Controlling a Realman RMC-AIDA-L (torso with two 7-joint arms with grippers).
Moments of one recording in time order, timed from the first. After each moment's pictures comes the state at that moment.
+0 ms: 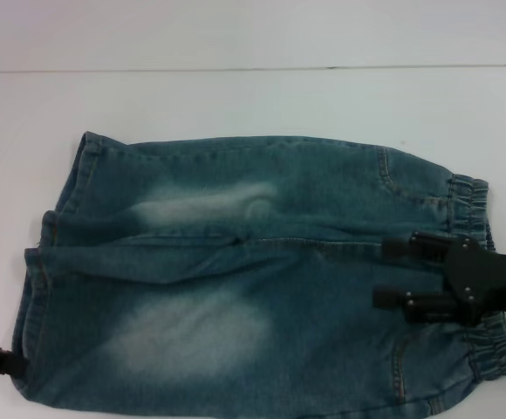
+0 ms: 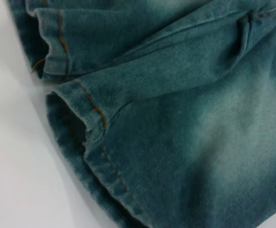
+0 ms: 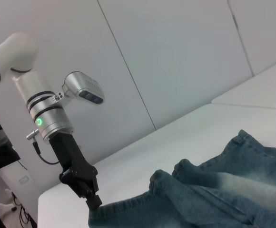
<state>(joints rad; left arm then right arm) -0.53 -2.08 0.55 1.14 2.83 1.95 -2.12 0.48 2.07 -0.41 -0.54 -2.21 -1.81 1.31</state>
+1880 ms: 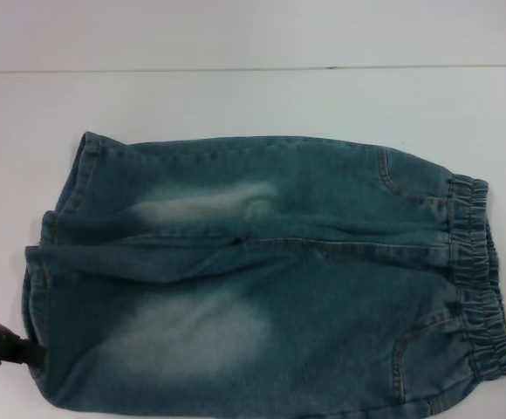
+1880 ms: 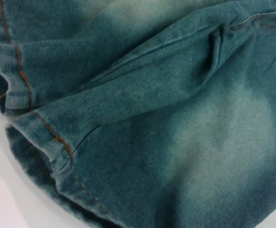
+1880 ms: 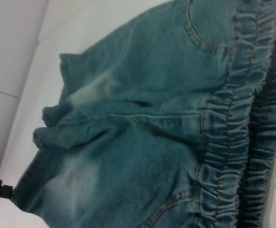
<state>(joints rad) -0.56 -2.12 0.57 1.22 2.82 1.99 -2.13 0.41 1.82 -0.36 -0.55 -2.48 -1.80 2.08</state>
